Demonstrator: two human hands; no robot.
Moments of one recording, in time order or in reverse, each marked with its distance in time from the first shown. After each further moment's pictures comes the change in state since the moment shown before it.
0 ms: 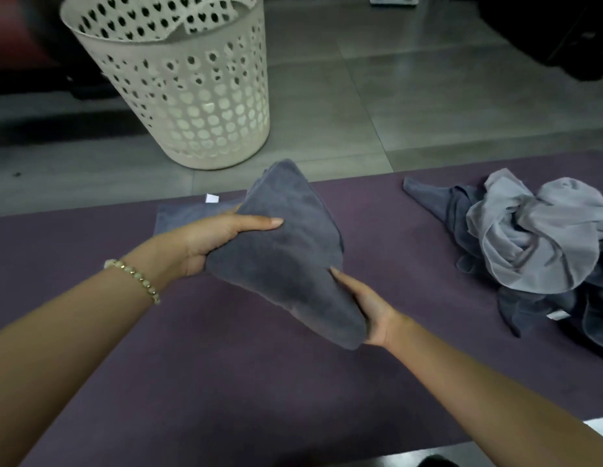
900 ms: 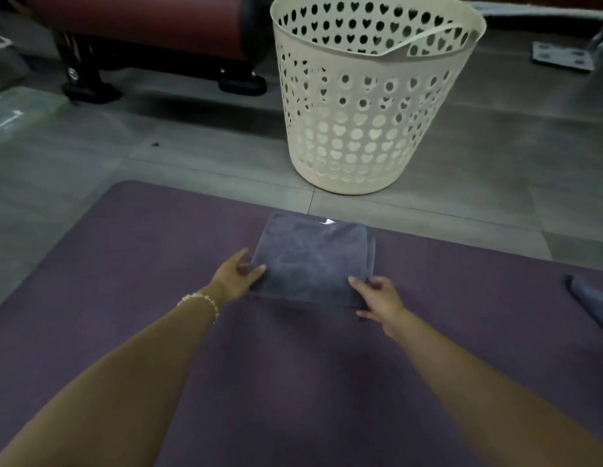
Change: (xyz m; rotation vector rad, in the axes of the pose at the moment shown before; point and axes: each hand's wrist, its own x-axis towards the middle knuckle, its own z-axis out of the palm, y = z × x) left_hand 0.092 -0.176 -0.241 0.066 0.681 0.061; right_hand 0.235 -0.029 0.128 -0.689 0.480 -0.379
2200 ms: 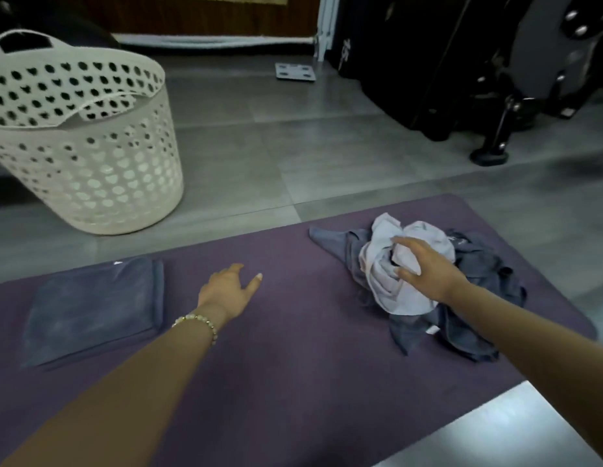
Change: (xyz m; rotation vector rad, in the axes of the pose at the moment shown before) left_hand -0.191 0.199 0.276 0.717 -0.276 0.487; right_hand -0.219 0.021 -0.476 -0.921 0.423 -0.260
